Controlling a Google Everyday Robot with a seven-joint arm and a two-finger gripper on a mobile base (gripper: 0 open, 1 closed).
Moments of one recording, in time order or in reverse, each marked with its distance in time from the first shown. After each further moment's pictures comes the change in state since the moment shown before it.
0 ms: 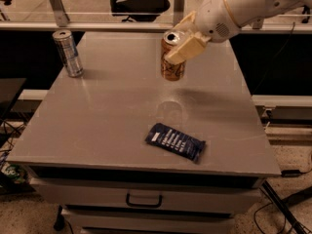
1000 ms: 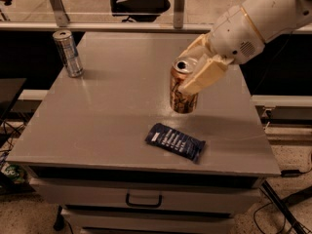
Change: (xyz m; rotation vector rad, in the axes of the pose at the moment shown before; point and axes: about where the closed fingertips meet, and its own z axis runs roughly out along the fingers) arm 0.014 0.092 -0.032 -0.222 0.027 -0.019
